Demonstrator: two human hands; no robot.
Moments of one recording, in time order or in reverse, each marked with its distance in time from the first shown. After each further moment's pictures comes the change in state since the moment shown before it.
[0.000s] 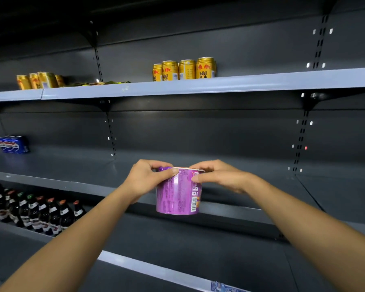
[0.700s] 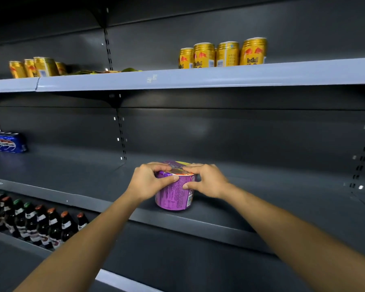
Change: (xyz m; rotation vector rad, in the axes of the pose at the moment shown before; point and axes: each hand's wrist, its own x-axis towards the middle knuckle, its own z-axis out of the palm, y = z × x) left_hand 0.120 -0.107 -0.077 0.290 0.144 0.120; right_hand 0.180 0.024 0.059 -0.639 0.216 -0.130
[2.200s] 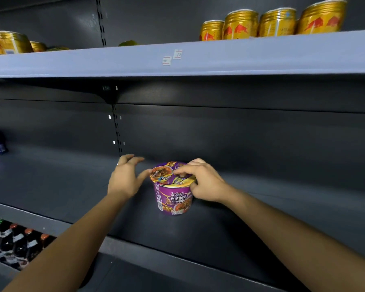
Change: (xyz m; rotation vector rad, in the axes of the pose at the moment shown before) left_hand 0.119 -0.126 -0.020 0.358 0.134 -0.101; right_hand 0.121 0.031 0.042 -0.022 -0.009 -0.099
